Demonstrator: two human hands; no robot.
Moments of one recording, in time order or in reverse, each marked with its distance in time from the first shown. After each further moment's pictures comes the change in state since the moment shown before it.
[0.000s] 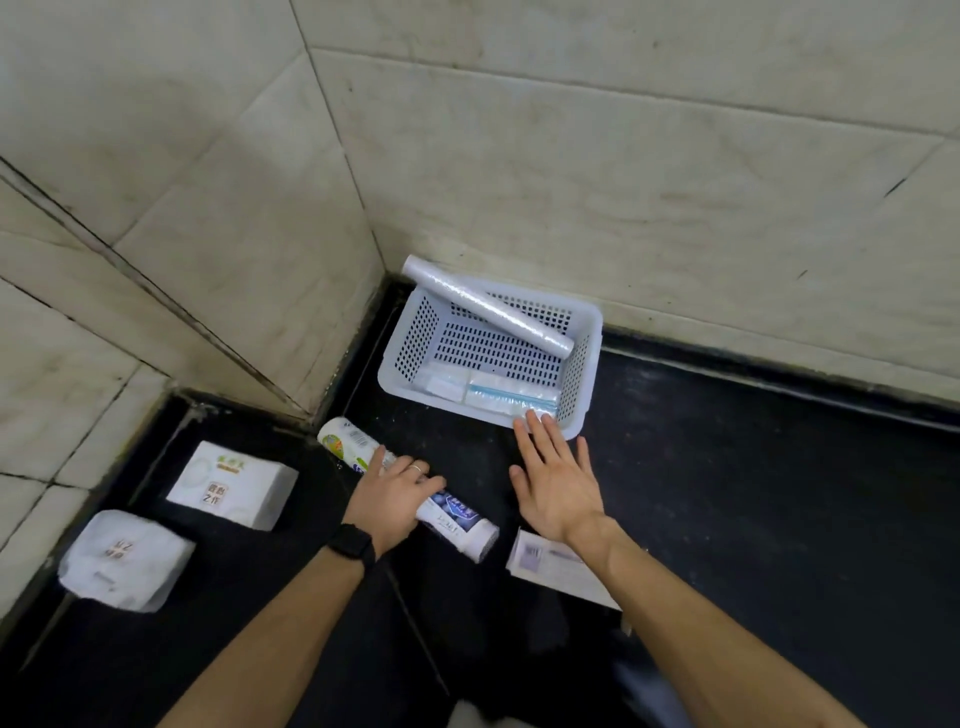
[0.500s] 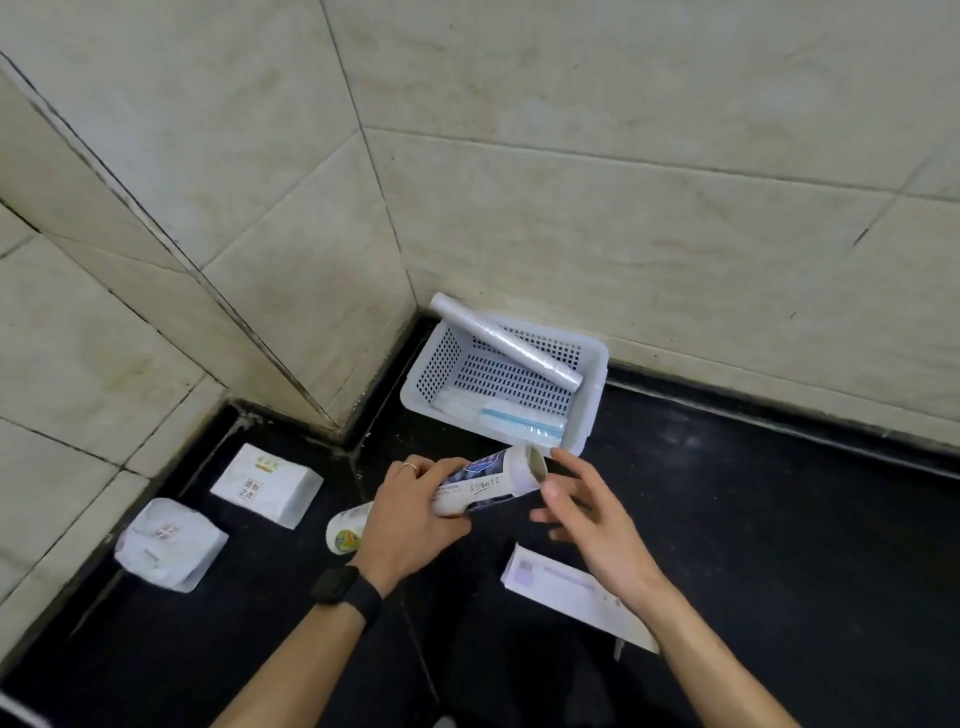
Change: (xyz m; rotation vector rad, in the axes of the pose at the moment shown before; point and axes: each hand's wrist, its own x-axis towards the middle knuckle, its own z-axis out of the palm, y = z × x) left_hand -0.037 0.074 -0.084 -0.554 0.343 -0.363; right_hand -0.105 -0.001 -0.084 1.253 0.030 -0.015
